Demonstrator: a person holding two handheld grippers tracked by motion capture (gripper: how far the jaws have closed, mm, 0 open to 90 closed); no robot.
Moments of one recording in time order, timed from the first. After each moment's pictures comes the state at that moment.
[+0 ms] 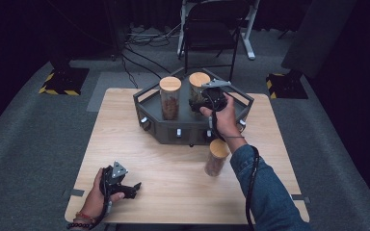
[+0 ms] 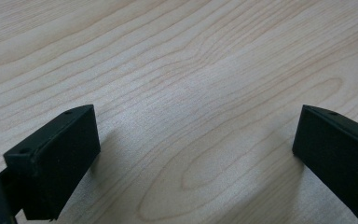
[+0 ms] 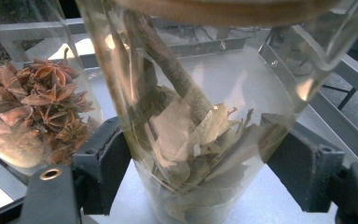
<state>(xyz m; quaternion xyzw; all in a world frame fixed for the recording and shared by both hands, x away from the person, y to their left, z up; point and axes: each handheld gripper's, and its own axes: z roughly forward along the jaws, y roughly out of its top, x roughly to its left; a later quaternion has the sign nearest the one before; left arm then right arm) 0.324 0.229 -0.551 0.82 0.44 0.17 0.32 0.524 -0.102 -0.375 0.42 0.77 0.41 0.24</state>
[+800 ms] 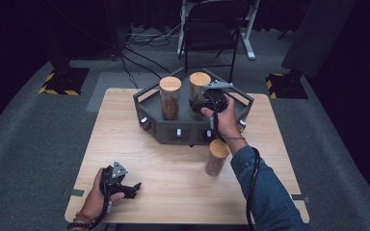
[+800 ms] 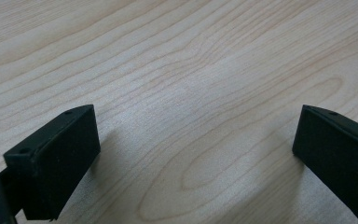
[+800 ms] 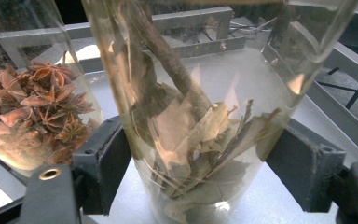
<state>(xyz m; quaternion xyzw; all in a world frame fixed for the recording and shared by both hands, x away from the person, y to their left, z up) 0.324 0.229 -0.550 0.82 0.44 0.17 0.32 0.524 -0.106 -0.379 0.43 0.76 0.43 0.23</state>
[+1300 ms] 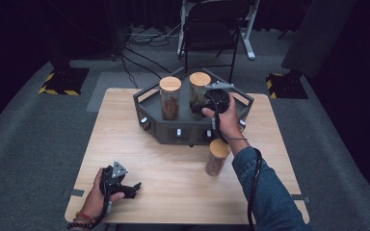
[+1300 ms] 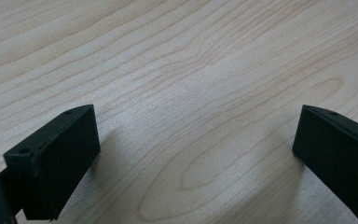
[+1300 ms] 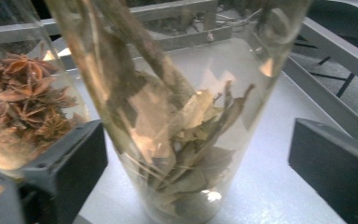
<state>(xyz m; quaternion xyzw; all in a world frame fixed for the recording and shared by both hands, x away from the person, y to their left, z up) 0.324 0.229 -0.550 0.82 0.44 0.17 0.32 0.524 -0.110 -0.382 0.45 0.76 0.41 0.24</state>
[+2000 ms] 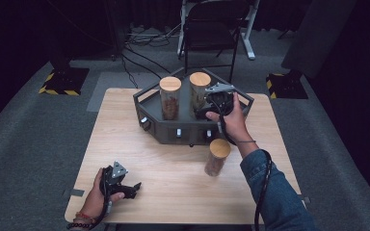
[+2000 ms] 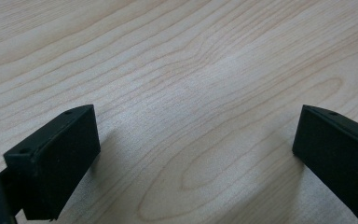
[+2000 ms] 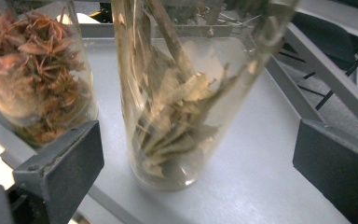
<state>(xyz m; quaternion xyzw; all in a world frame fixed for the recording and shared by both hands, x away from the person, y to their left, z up) 0.324 0.229 -0.550 0.82 0.44 0.17 0.32 0.504 -0.120 -0.370 0.39 0.80 0.37 0.27</state>
